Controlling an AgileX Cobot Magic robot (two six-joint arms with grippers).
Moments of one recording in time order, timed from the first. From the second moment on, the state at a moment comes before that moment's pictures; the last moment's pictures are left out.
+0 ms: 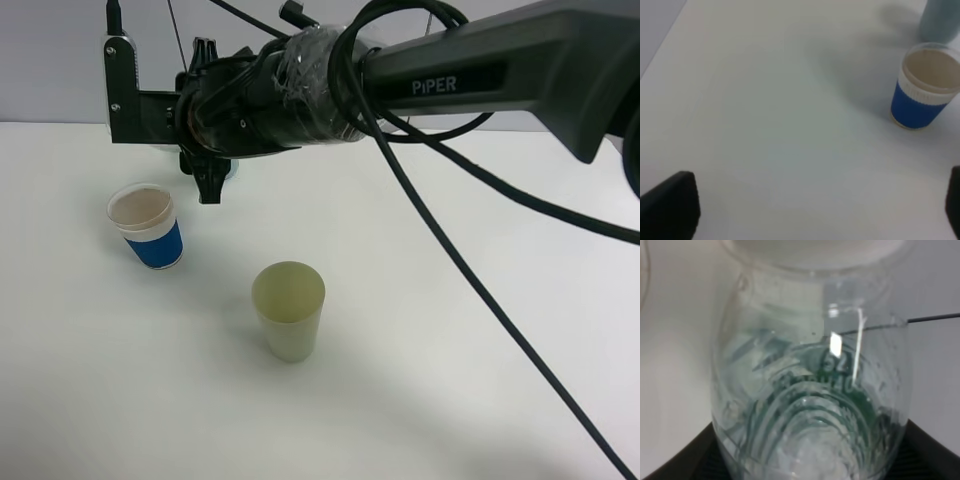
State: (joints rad) left arm 0.05 0.00 -0.50 0.08 1.06 -0.11; right arm 0.96 2.18 -1.67 -1.21 0.37 0.11
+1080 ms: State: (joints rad) left arm 0.05 0.00 -0.50 0.08 1.06 -0.11; right arm 1.01 2.25 -1.74 -1.24 0.56 0.05
